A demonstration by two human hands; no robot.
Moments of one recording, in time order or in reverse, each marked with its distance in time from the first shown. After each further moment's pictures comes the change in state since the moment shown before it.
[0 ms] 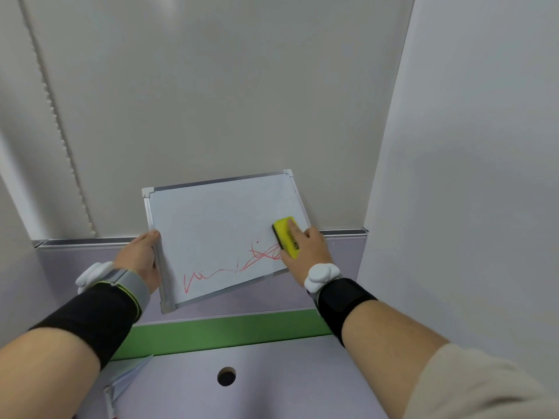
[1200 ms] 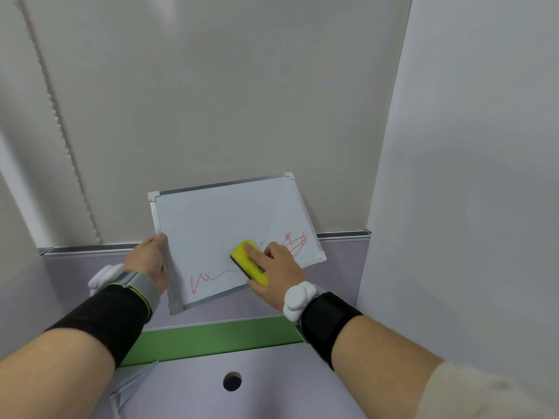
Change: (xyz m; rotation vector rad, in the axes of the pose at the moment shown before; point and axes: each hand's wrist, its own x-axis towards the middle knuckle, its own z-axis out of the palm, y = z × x) left_hand -0.013 0.007 0.014 0.013 0.064 0.031; right_hand -0.022 -0.049 0.030 0.044 -0.121 -0.289
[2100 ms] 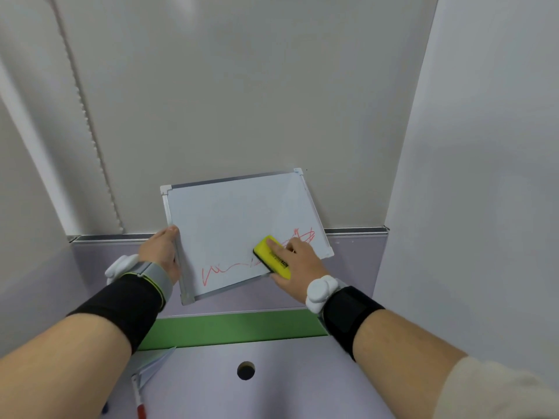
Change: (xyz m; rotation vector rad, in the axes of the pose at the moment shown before) left_hand -0.013 0.011 -0.006 -0.018 0.025 -0.009; right_hand 0.000 0.021 0.005 -0.018 -0.019 -0.024
